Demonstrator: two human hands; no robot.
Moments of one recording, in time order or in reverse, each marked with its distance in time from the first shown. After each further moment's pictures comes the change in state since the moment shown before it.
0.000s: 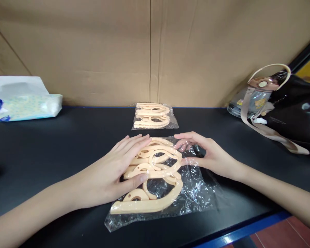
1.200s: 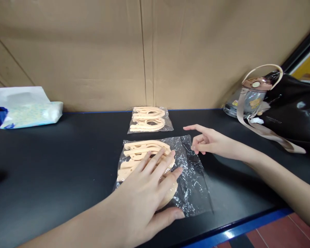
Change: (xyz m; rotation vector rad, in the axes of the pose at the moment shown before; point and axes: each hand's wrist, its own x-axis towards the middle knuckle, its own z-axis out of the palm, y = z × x) left_hand 0.023 0.072 0.020 0.238 -0.155 0.266; right_hand 0.000 0.015 -0.049 0.152 -0.130 0.400
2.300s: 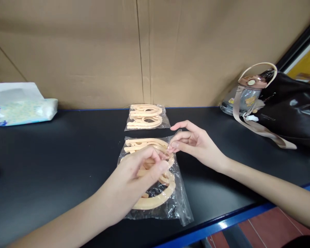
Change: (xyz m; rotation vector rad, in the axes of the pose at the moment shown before) left_hand 0.007 -0.003 -0.005 -0.964 0.313 -0.441; right_hand 0.008 -0.012 0.054 0.436 0.149 -0.367
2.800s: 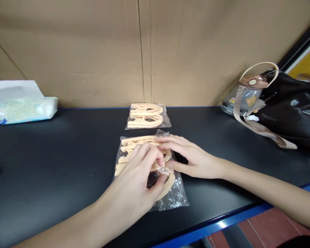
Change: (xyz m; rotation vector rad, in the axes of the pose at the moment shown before) left_hand -0.006 -0.010 0.012 0.469 0.125 0.201; right_hand -0.003 0.005 0.002 -0.839 -0.352 -0.341
